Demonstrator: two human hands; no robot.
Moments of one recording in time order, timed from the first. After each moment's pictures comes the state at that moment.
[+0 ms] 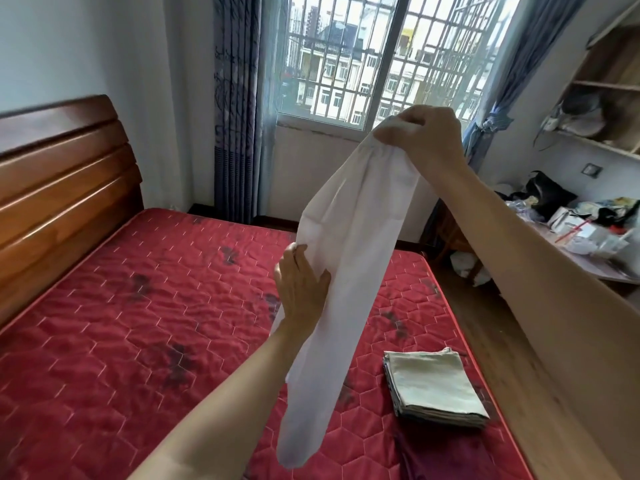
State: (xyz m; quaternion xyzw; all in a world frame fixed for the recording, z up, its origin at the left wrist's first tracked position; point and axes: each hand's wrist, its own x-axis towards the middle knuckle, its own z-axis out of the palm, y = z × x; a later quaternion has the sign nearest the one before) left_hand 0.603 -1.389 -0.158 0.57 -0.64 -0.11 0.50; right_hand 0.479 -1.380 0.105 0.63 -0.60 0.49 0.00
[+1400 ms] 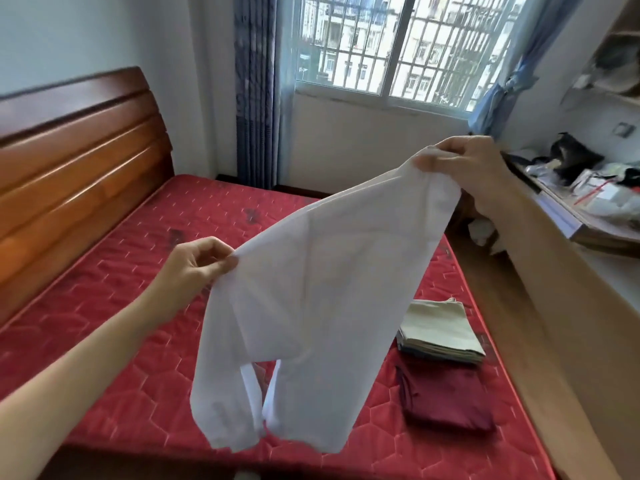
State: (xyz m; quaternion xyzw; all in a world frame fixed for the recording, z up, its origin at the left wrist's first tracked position) left_hand 0.813 -1.196 -0.137 0.42 -0.67 -0.41 0.46; right_hand 0.421 -1.213 0.033 0.63 -0.59 0.48 -0.18
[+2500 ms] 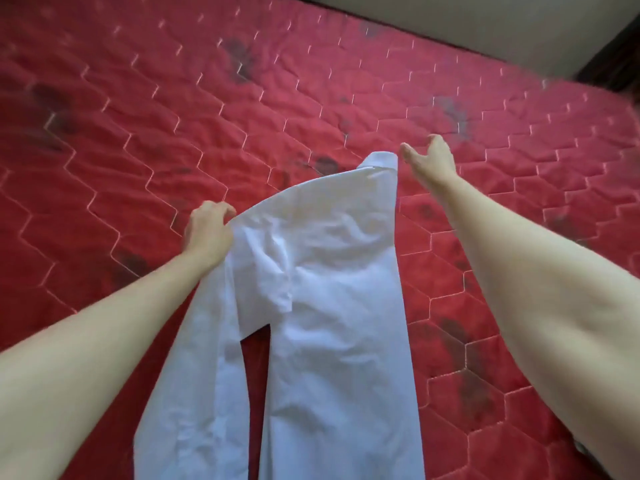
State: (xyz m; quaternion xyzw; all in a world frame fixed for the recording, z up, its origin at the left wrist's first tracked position) left_hand 0.771 -1.749 -0.682 0.72 -0.62 -0.27 0.15; right_hand 0.423 -1.842 -0.619 0.52 -0.80 0.21 -0.22
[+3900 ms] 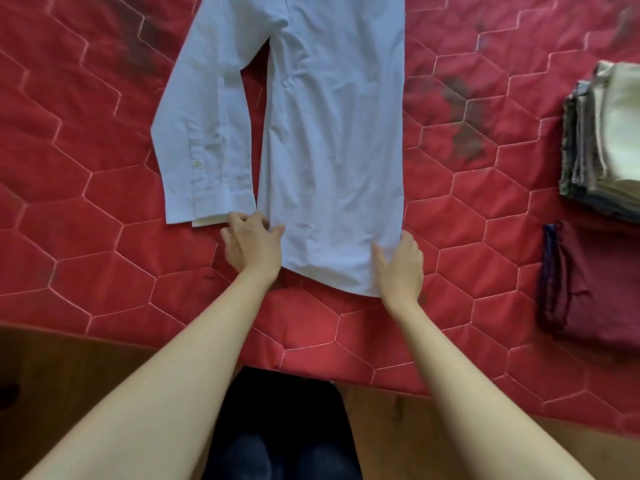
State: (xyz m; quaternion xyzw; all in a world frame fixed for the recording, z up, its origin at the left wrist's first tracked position) left_hand 0.681 -1.304 -0.738 0.85 -0.45 -0.27 0.07; right_hand 0.479 -1.256 -0.744 0.46 -0.85 0.09 -0.25
